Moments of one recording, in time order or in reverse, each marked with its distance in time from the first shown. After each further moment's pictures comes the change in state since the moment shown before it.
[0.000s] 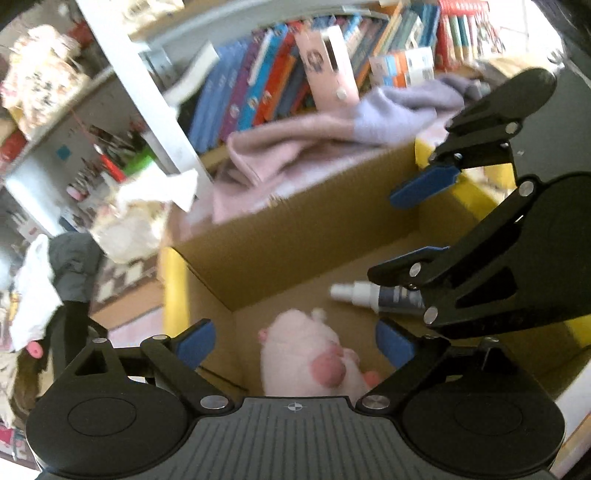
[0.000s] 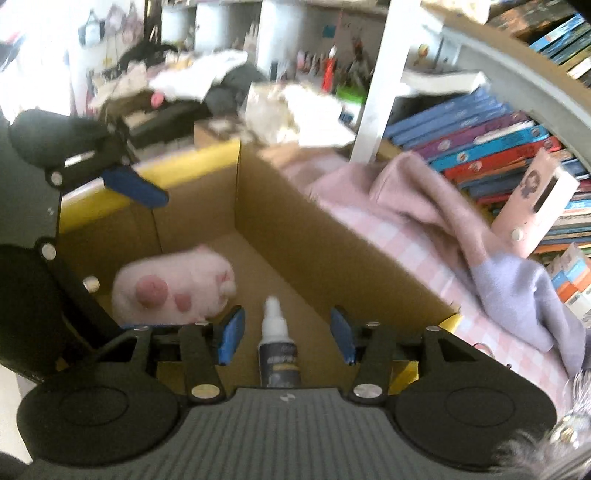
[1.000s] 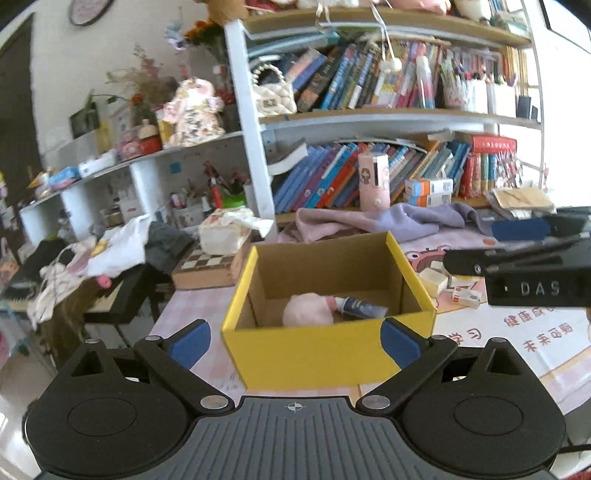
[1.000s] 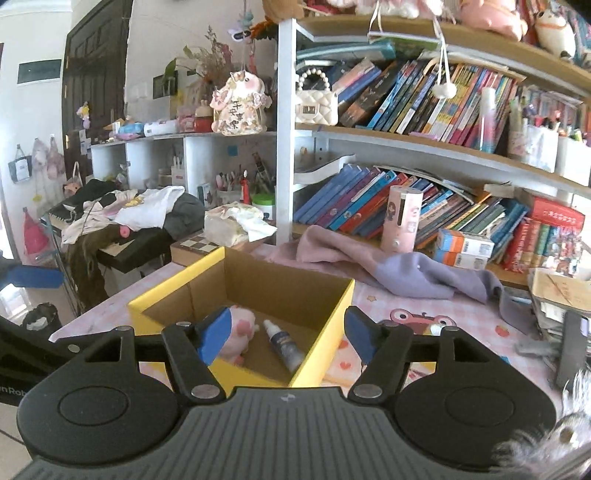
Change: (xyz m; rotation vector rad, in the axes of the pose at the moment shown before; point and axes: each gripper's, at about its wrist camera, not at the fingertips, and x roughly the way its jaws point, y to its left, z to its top) left arm -0.209 -0.057 -0.113 -0.342 -0.304 0.139; right arm -0.216 0.099 -0.090 0.292 -0.326 -0.256
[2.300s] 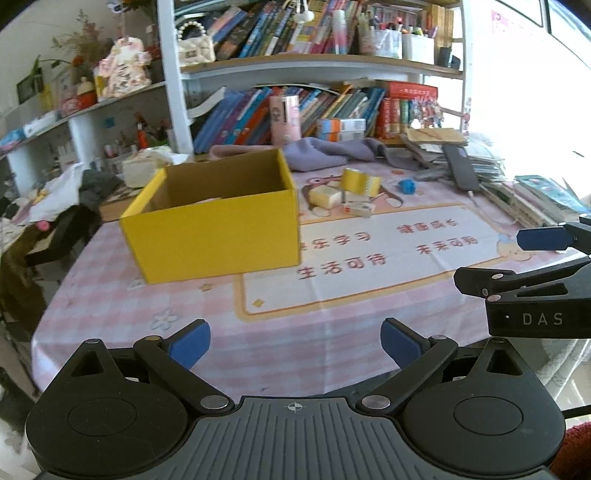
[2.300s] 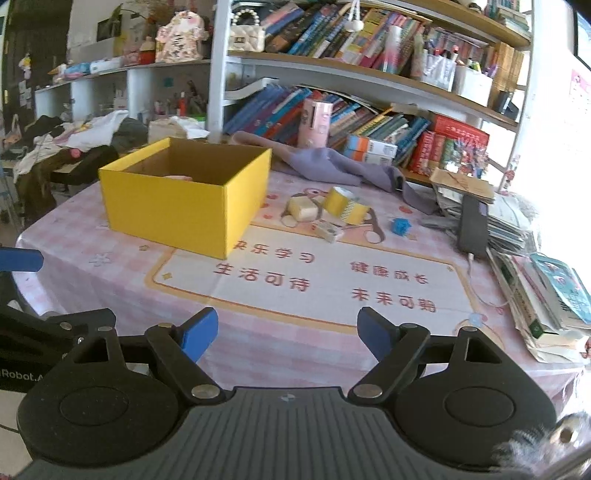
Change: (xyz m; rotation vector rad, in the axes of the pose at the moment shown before) left arm -0.050 -0.084 -0.086 0.047 0.140 -0.219; right arm -0.124 -0.003 -0.123 0.052 0.211 -0.265
